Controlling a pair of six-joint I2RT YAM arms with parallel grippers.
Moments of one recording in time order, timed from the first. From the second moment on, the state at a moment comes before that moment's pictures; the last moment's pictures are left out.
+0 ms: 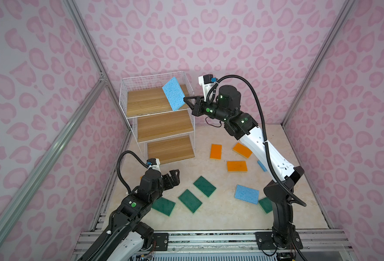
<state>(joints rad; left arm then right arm) -0.51 0.68 0.61 -0.48 -0.13 -0.70 0.70 2.04 2.43 -0.40 -0.28 0.46</state>
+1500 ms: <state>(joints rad) -0.52 0.83 0.76 -0.48 -0.12 -0.65 0.67 1.90 2.11 -0.26 -0.27 0.50</state>
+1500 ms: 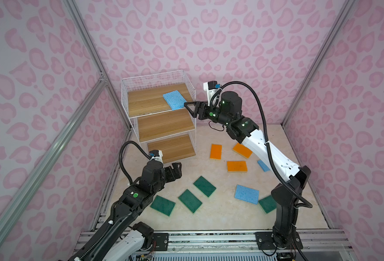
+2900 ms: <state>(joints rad) -1.07 1.90 1.20 -0.16 0.06 -0.71 0.05 0.83 0.60 -0.30 -0.41 0.69</state>
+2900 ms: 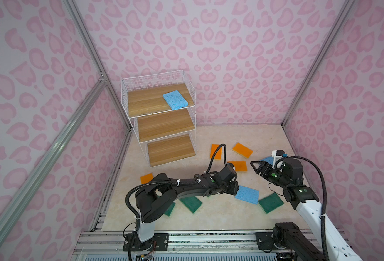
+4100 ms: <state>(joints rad) -0.98 1.82 1.19 -0.17 0.10 -0.71 0.09 0.82 0.63 -0.30 -0.43 0.66</state>
